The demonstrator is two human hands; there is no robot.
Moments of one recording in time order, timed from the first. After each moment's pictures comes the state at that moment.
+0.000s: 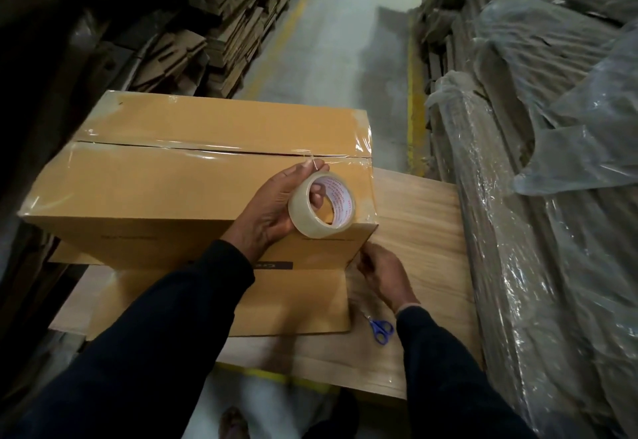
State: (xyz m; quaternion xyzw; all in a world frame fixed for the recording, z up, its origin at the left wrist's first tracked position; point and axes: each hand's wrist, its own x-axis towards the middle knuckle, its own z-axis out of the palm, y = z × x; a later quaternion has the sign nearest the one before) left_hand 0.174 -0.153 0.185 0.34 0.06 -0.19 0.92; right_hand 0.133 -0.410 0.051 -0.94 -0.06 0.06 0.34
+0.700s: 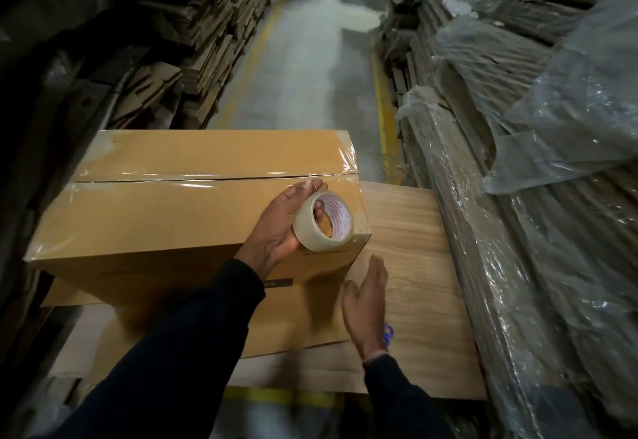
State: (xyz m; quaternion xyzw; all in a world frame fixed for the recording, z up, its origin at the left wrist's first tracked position) left_hand 0.164 -0.155 0.198 0.35 0.07 -0.17 0.92; right_hand 0.056 -0.323 0.087 -0.87 0.17 -0.07 0.45
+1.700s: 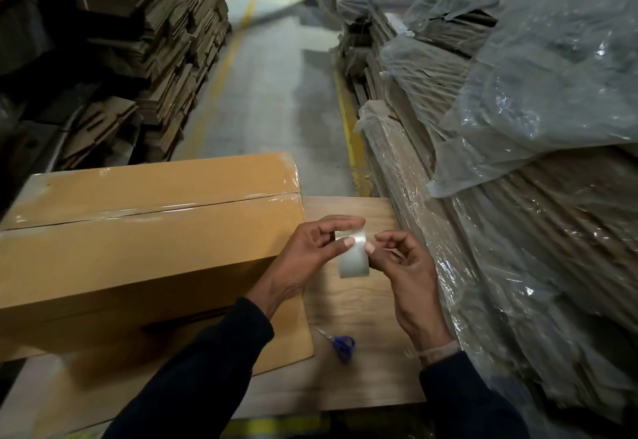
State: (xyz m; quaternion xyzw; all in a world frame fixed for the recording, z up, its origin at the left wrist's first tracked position) left_hand 0.133 -0.272 0.225 0.61 -0.19 -0.16 0.75; right_hand 0.061 -0.450 0.238 -0.66 0.10 -0.14 0.73
